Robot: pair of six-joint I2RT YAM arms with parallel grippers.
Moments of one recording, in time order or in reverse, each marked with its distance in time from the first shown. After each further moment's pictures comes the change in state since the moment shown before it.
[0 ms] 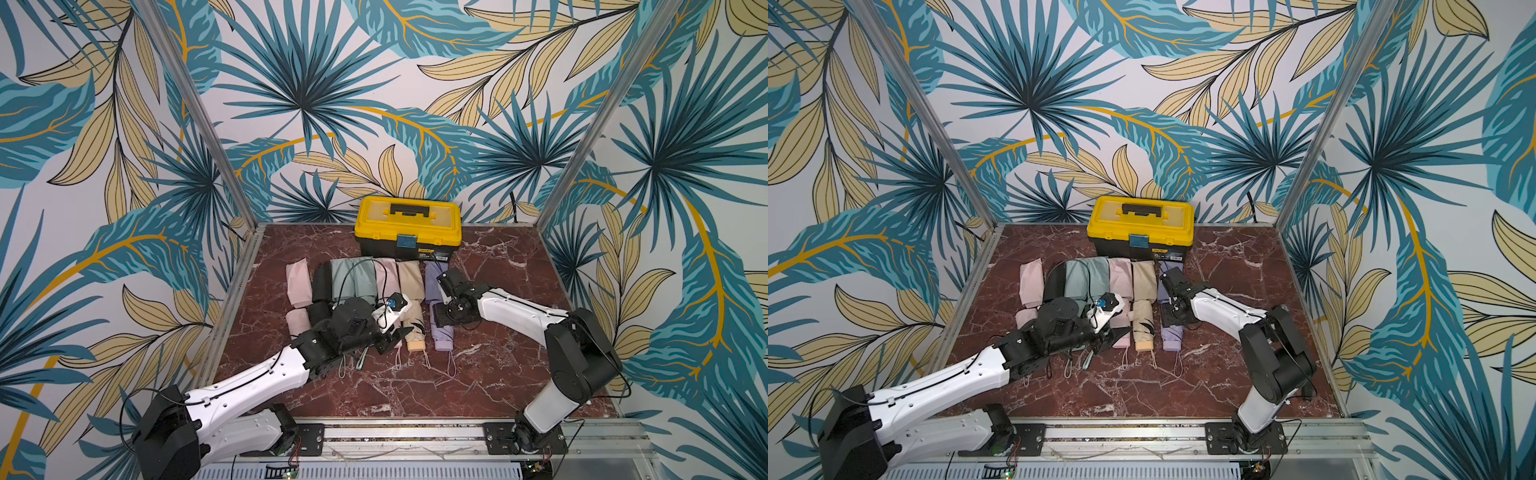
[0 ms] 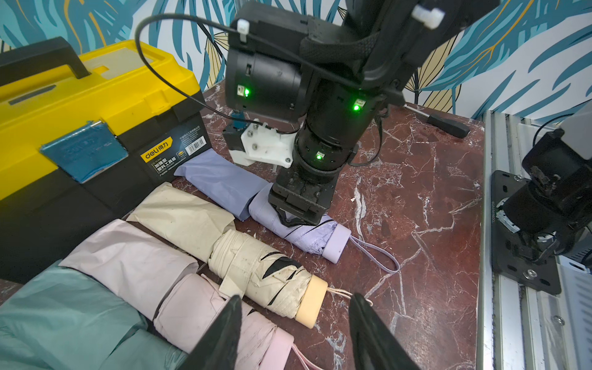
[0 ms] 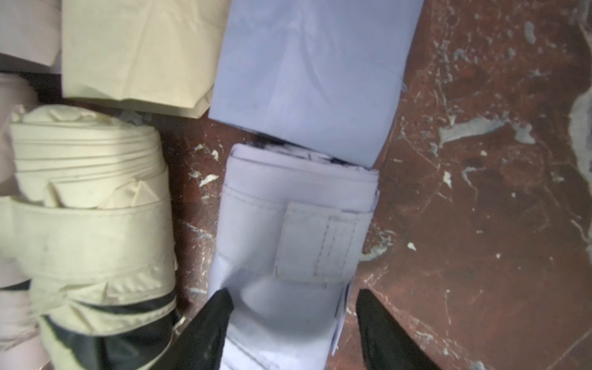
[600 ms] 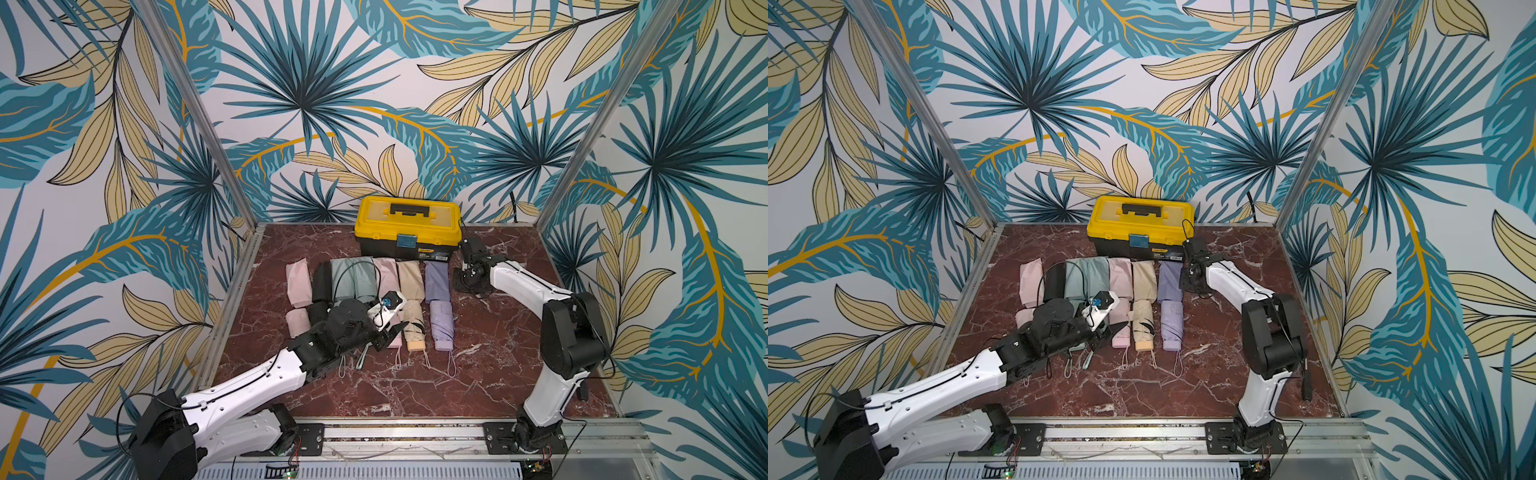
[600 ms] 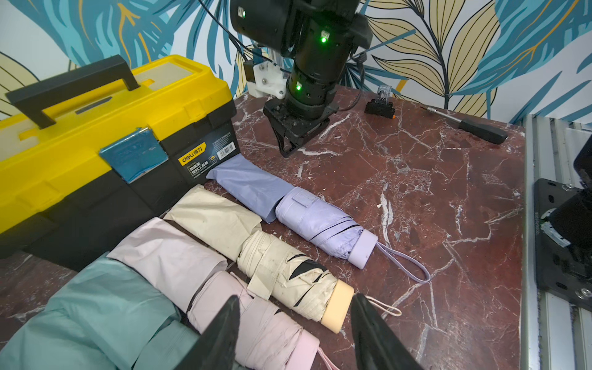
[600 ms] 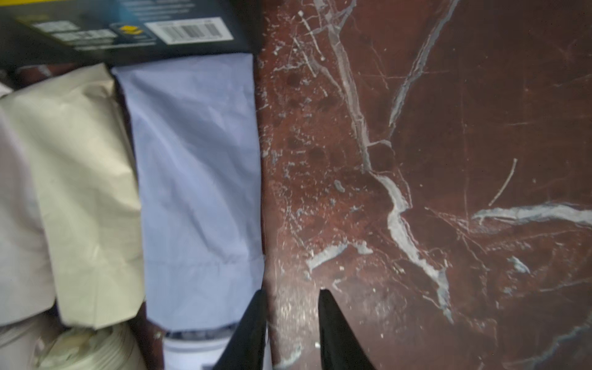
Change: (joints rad) left arm 0.021 -0.031 -0.040 0.047 -0.087 0.020; right arm -0.231 0.217 0.315 -0.032 0.038 0.086
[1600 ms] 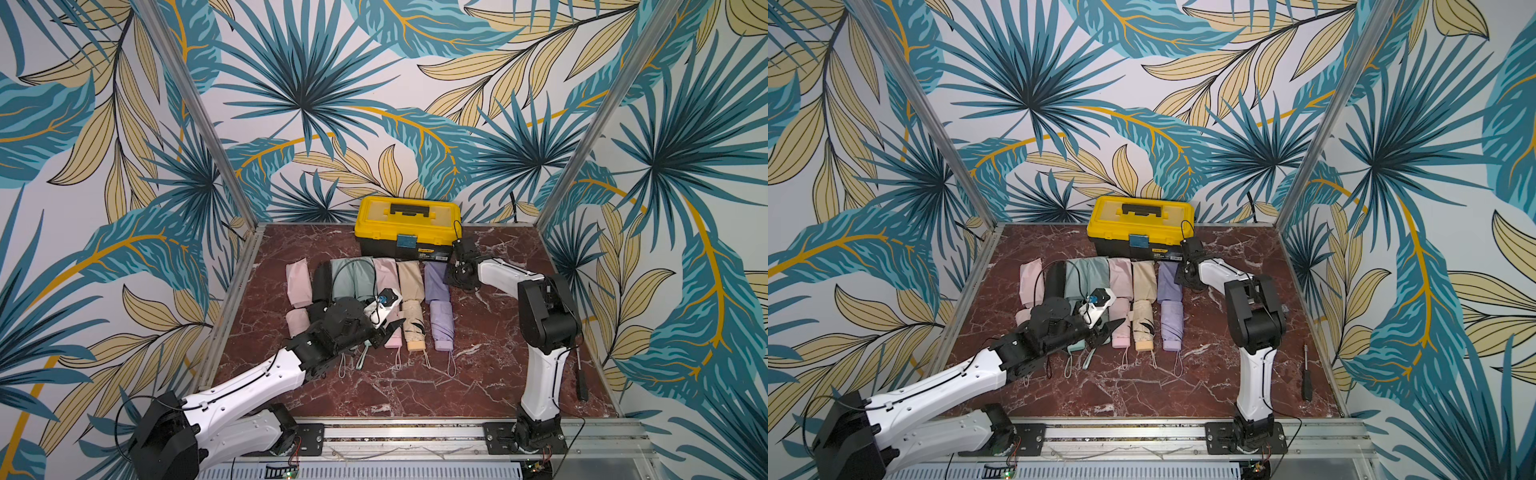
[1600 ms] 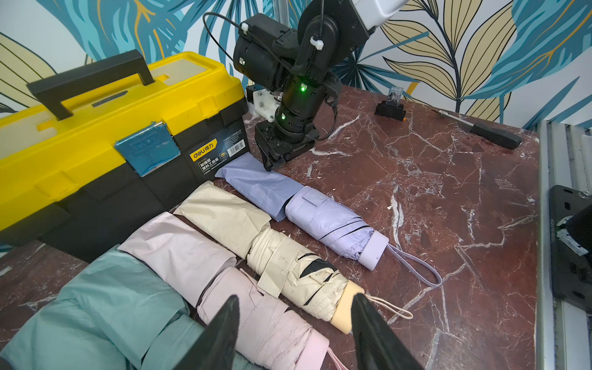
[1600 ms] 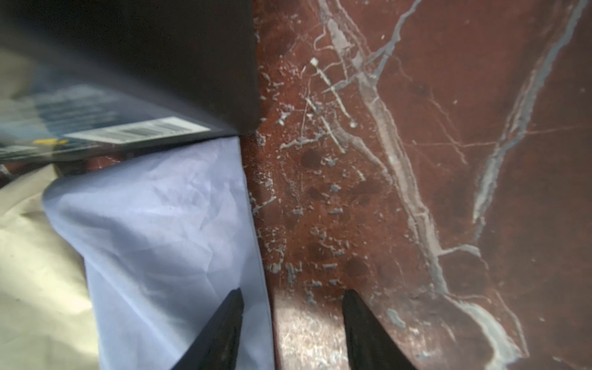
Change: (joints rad) left arm 0.034 -0.001 -0.011 0.019 0.017 -0.007; right arm -0.024 0.191 0.055 0.214 -0.057 0.075
